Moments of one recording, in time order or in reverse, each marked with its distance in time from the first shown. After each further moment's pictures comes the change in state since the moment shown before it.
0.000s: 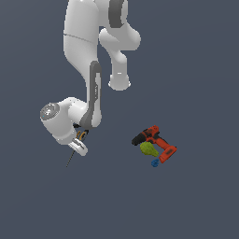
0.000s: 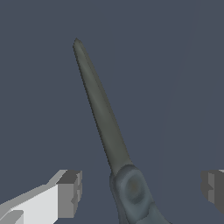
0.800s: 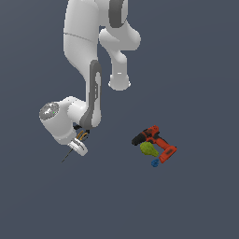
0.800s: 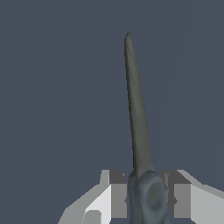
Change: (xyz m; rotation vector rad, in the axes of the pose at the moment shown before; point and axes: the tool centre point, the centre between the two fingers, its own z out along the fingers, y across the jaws) arm 0.001 0.000 -0.003 0.000 0.000 0.001
